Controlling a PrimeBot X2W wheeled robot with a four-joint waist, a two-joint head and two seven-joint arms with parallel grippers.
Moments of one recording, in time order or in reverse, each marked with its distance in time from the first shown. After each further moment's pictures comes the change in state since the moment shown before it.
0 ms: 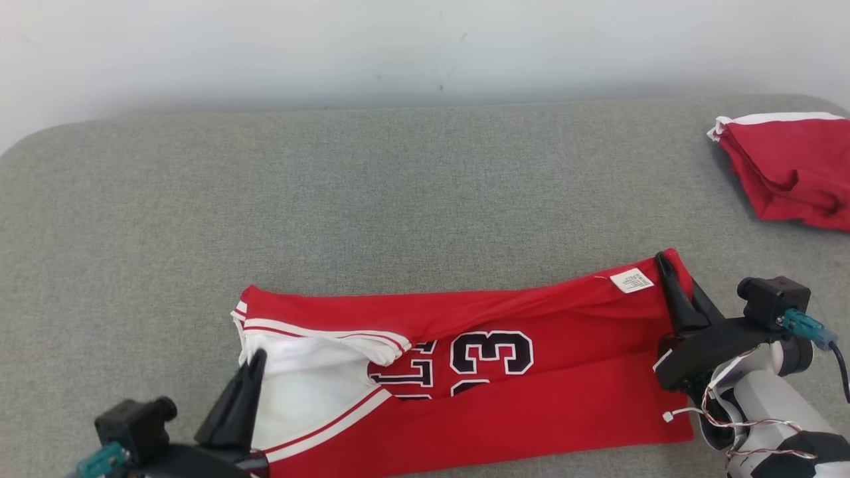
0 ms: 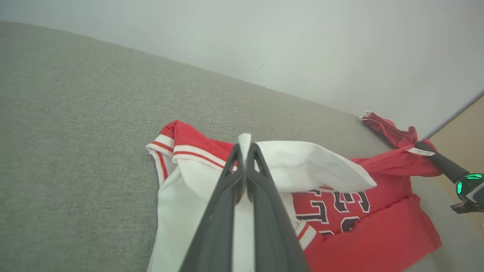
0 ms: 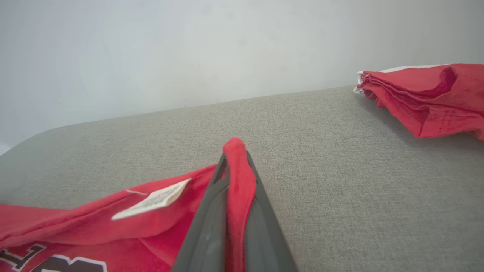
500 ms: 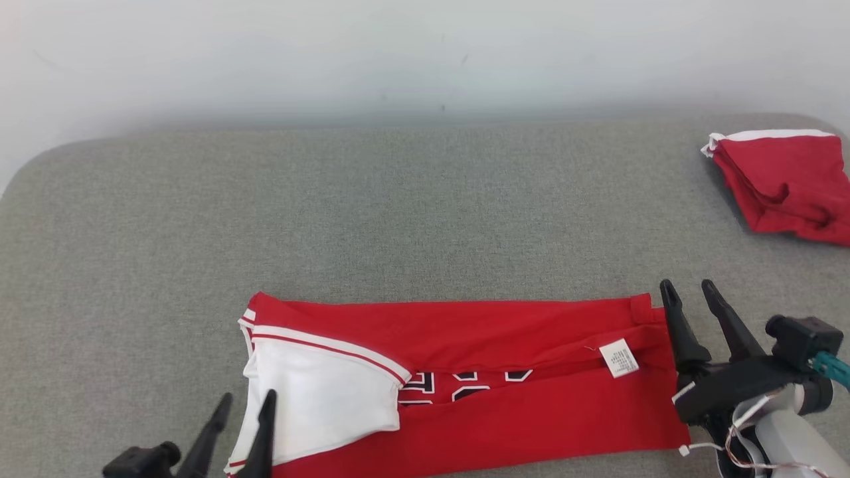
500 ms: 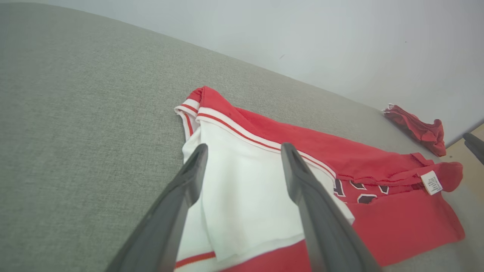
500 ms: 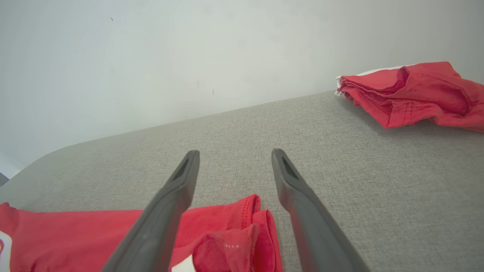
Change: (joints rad) left arm 0.126 -0.114 0.112 0.058 0.139 -0.007 0.000; right arm 0.144 0.006 -0.094 -0.132 0.015 0.000 -0.001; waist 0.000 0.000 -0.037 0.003
